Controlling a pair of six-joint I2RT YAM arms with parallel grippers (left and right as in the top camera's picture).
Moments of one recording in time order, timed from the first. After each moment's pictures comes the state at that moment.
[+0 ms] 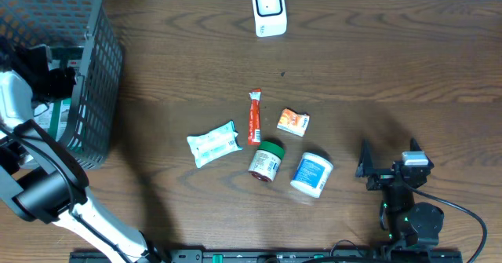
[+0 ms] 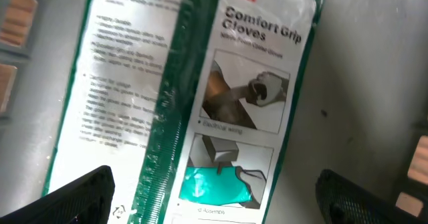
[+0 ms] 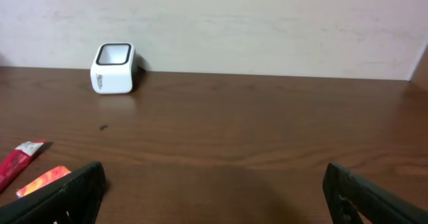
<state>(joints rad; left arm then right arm) 0.61 2.07 1.64 -0.77 0.21 0.29 -0.04 0.01 0.01 -0.07 -0.07 0.01</state>
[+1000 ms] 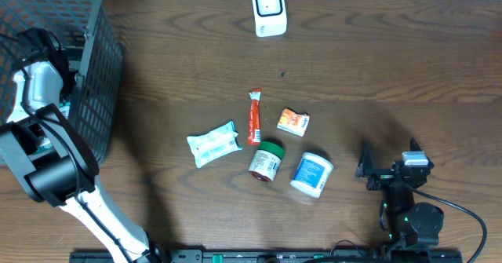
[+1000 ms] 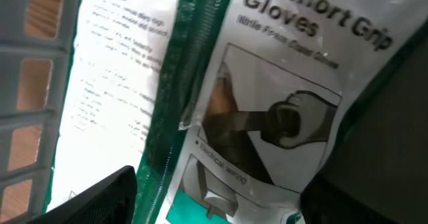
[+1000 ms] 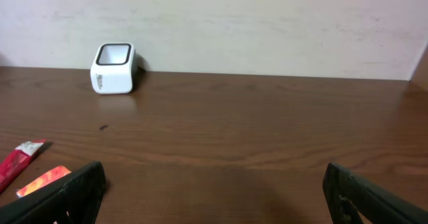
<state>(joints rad) 0.48 2.15 1.62 -0.69 -0.24 0.22 -0.04 0.01 0.01 -0.07 -0.07 0.01</state>
